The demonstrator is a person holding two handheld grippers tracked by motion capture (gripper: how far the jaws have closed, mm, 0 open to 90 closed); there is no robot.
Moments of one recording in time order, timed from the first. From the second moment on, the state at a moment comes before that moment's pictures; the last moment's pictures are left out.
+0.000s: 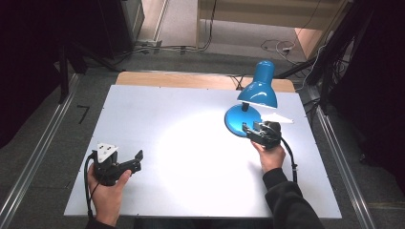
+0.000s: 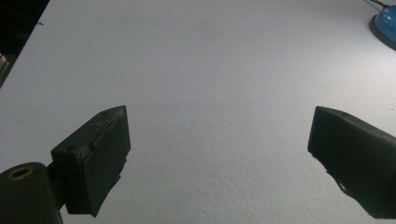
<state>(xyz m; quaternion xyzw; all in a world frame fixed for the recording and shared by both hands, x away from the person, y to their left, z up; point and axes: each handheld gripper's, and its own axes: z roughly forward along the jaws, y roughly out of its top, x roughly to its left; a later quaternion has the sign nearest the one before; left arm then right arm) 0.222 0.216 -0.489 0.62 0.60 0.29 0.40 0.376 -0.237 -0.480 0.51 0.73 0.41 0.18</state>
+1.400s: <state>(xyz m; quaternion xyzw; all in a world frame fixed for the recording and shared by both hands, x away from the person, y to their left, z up) 0.221 0.219 -0.491 0.62 0.62 0.28 0.40 0.321 -0.281 -0.470 0.49 0.75 0.40 0.19</state>
